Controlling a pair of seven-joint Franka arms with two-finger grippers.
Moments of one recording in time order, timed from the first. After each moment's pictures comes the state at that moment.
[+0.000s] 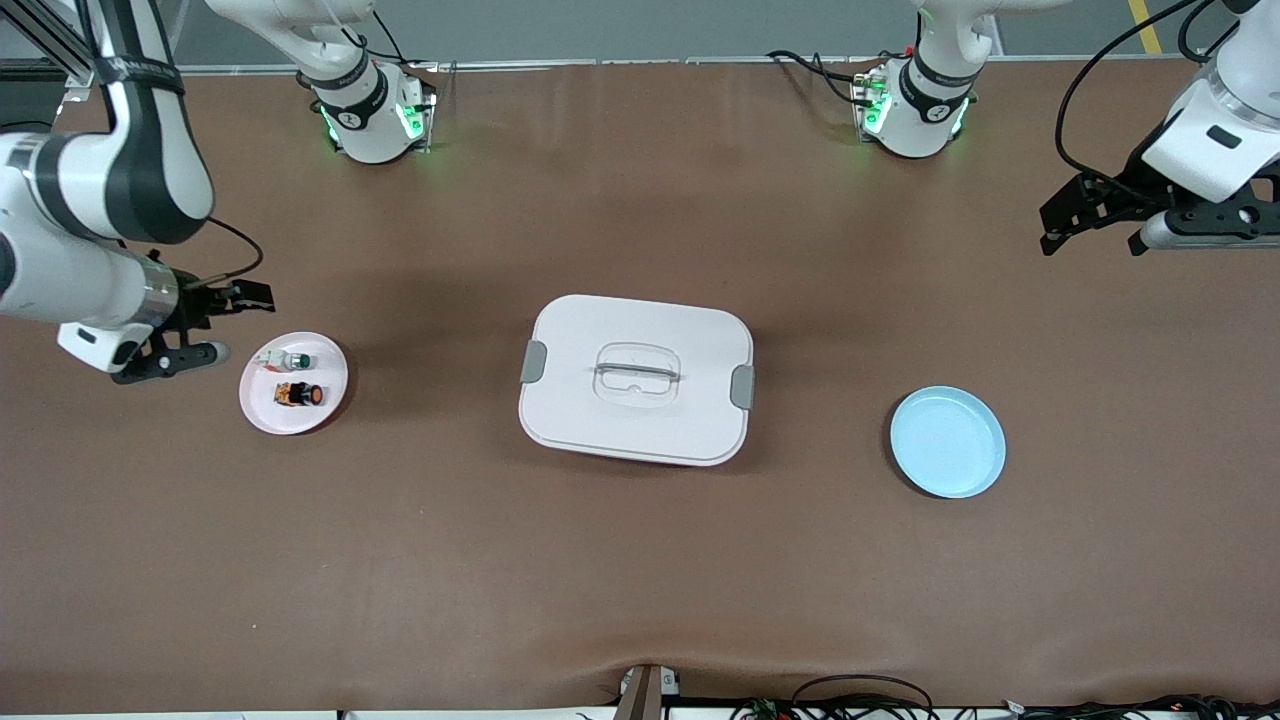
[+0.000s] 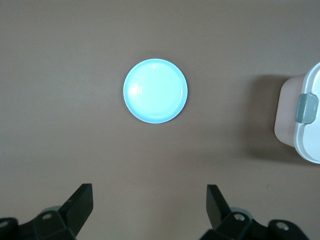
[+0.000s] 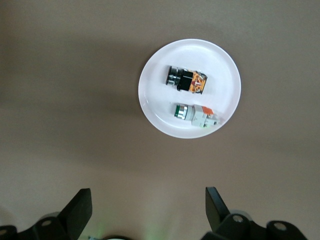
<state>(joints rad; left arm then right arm) 0.00 -0.18 -0.09 -1.83 -0.01 1.74 -0.08 -0.04 0.09 -0.01 -1.93 -0.02 1.72 -0.26</state>
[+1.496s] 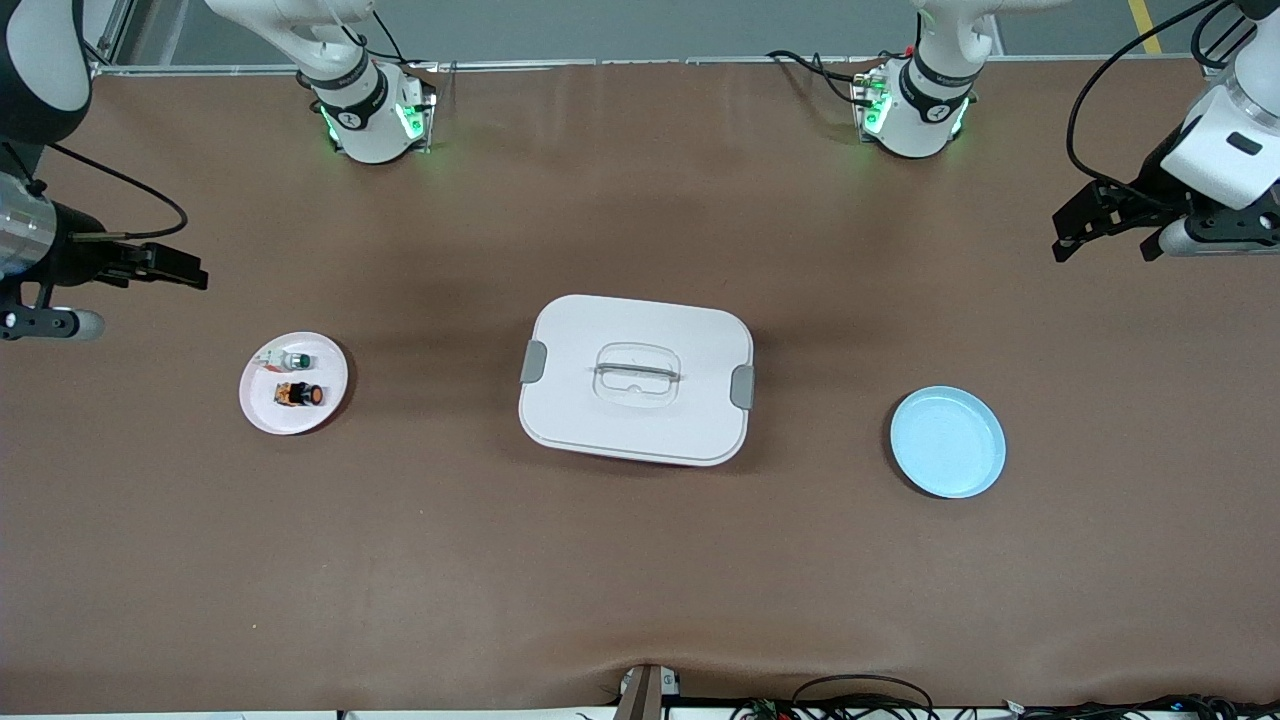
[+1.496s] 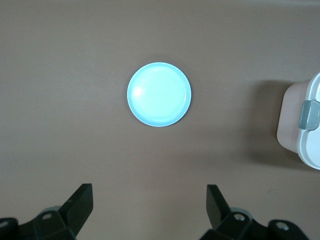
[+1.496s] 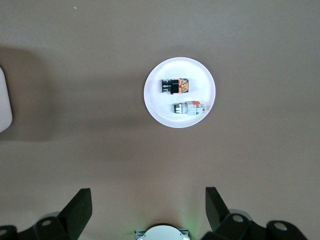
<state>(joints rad) 0.01 -0.17 -0.09 -1.82 -0.01 1.74 -0.08 -0.02 0.07 0.00 -1.63 0.01 1.48 0.01</state>
